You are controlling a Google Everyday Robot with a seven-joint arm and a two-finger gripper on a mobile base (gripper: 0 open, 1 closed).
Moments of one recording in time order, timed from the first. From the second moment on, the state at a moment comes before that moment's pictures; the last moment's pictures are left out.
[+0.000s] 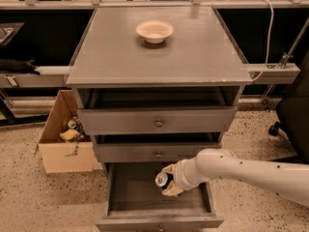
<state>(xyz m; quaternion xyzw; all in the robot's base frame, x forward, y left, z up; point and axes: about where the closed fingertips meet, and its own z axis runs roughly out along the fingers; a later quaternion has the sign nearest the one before) 0.491 -0.045 0.468 -0.69 0.66 0.14 0.26</state>
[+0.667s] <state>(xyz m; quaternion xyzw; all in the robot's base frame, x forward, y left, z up) 0.492 -0.066 0.365 -0.58 0.71 0.18 0.37</state>
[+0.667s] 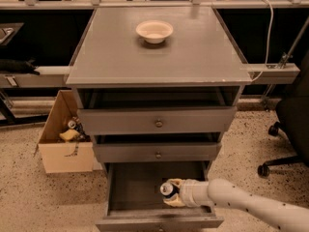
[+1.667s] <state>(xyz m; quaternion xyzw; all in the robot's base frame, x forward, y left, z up) 0.505 -0.068 0.298 -0.53 0.72 0.20 0.41</state>
